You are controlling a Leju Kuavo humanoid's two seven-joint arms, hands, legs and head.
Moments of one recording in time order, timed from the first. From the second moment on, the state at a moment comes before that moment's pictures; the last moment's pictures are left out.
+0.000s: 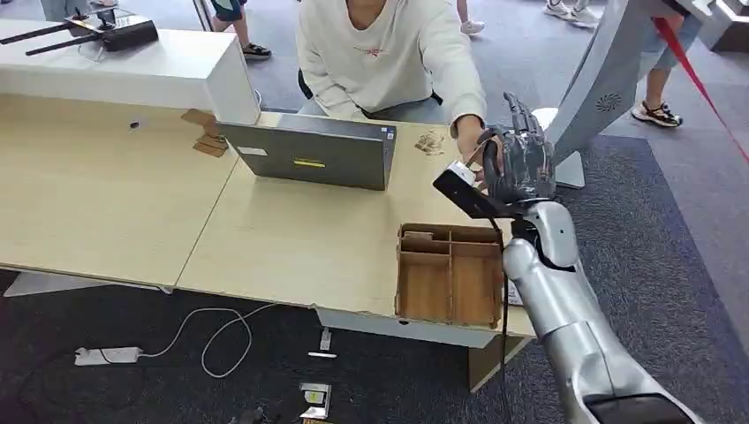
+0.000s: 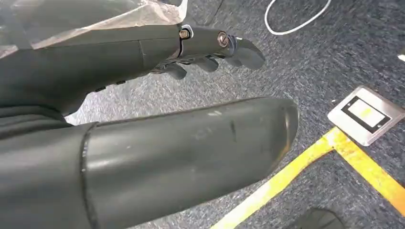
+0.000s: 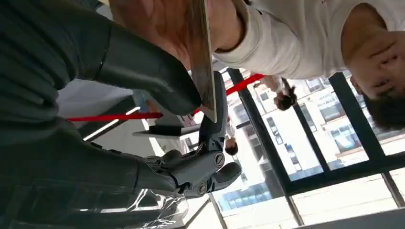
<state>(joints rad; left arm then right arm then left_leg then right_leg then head) -0.29 -0.17 0.66 -0.17 -1.54 0.30 0.11 -0.85 0.08 0.40 -0.75 1.00 -0.38 -0.19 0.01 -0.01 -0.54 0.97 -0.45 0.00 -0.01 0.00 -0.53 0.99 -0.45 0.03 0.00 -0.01</state>
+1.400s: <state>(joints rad) -0.26 -0.16 0.53 -0.18 -1.37 0.34 0.13 -1.04 -0.12 0.30 -0.49 0.84 -0.62 -0.17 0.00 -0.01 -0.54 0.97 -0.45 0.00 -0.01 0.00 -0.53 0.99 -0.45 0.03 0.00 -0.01</state>
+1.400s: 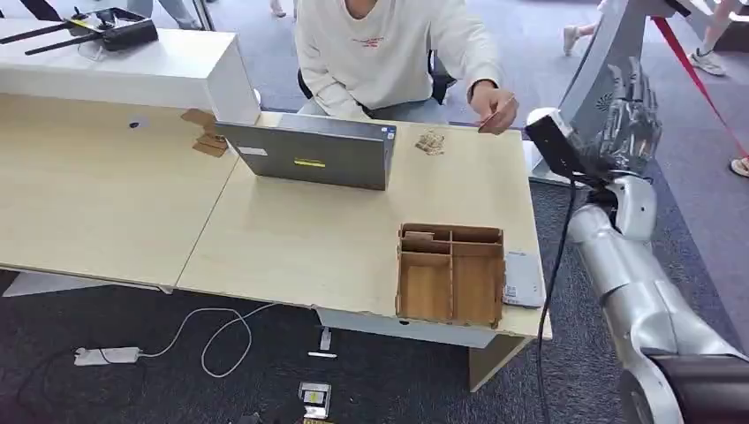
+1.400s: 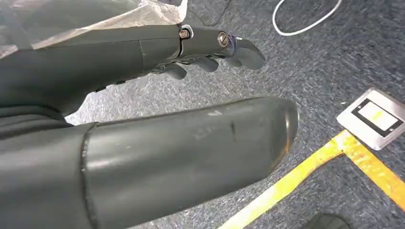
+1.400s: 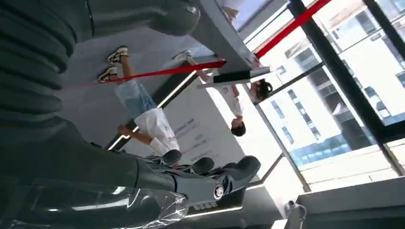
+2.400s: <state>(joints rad) -0.21 -0.13 0.53 -0.18 -1.18 0.35 0.08 -0.52 -0.38 -0.02 -0.35 0.55 -0.48 0.06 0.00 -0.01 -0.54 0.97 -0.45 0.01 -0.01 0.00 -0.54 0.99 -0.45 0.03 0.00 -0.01</state>
